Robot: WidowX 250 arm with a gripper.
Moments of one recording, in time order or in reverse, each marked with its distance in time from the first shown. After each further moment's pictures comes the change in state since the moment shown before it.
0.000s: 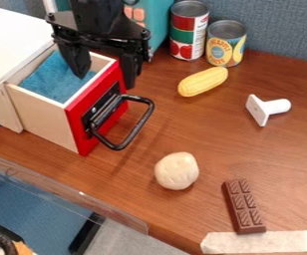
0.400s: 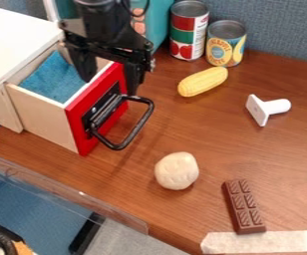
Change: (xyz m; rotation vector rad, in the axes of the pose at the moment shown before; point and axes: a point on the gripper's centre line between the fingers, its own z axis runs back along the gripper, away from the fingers) arm 0.015 0.000 -0.026 0.017 0.053 -0.130
